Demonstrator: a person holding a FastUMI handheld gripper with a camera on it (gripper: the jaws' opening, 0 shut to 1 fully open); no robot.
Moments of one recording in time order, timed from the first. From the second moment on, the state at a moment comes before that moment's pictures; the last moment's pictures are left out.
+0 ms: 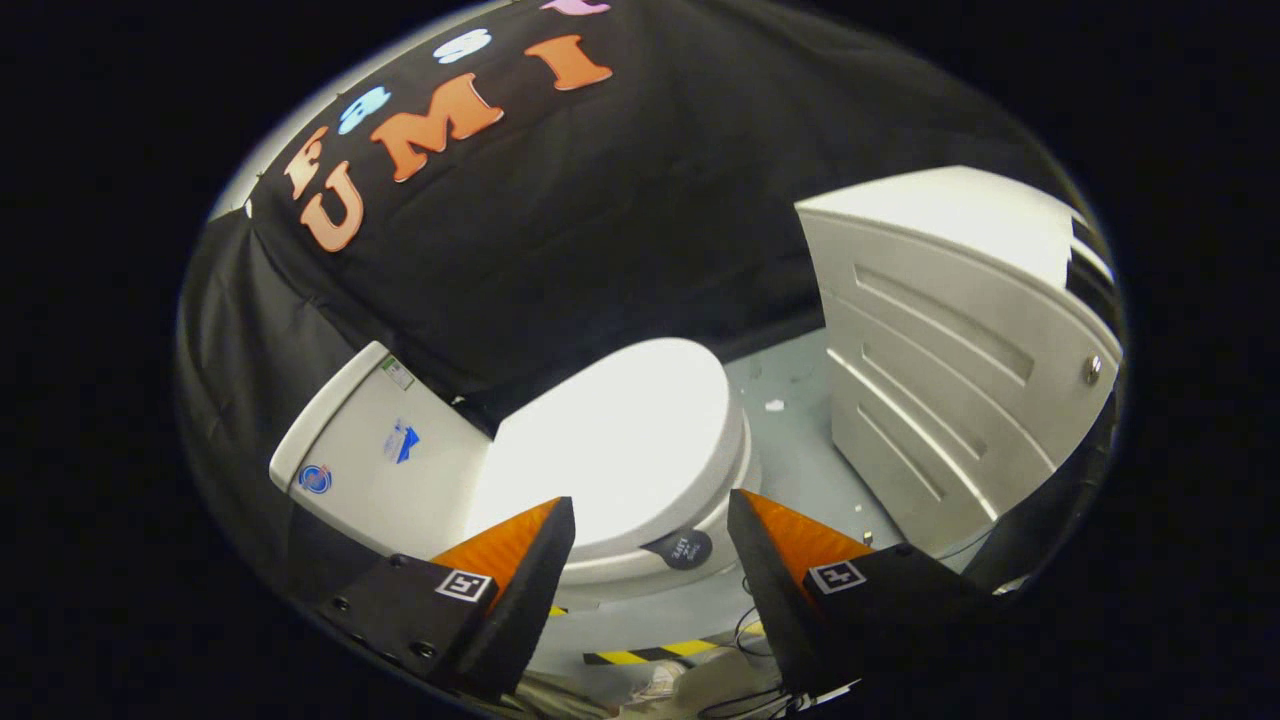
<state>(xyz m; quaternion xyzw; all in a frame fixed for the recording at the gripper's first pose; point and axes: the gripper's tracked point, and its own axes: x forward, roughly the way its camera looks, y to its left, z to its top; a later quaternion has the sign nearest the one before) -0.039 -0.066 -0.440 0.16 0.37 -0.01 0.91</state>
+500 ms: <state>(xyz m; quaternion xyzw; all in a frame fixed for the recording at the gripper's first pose) -0.064 -0.087 -0.530 0.31 0.44 -0.05 0.84</state>
